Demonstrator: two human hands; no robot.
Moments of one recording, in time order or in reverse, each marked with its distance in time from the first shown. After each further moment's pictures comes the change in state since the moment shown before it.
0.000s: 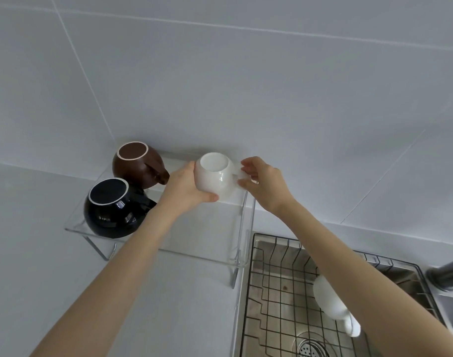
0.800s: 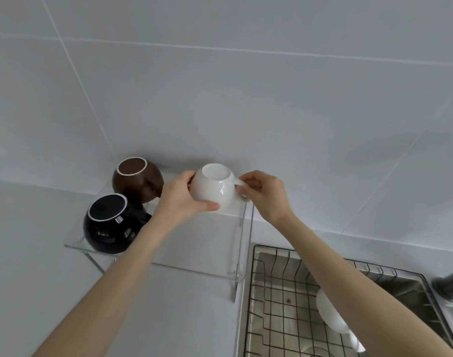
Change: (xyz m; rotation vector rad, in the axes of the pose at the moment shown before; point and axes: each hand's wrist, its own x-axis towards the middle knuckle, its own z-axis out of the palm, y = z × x) left_hand -0.001 -0.003 -0.003 -0.119 0.099 0.037; right_hand 0.000 0.007 -0.002 0.252 0.085 0.059
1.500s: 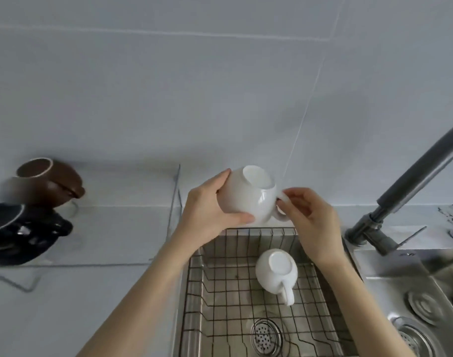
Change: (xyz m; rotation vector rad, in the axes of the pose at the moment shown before) left_hand -0.079 0.116 0.111 -0.209 -0.281 0.313; right_hand -0.142 0.038 -0.155 -0.047 0.383 0.057
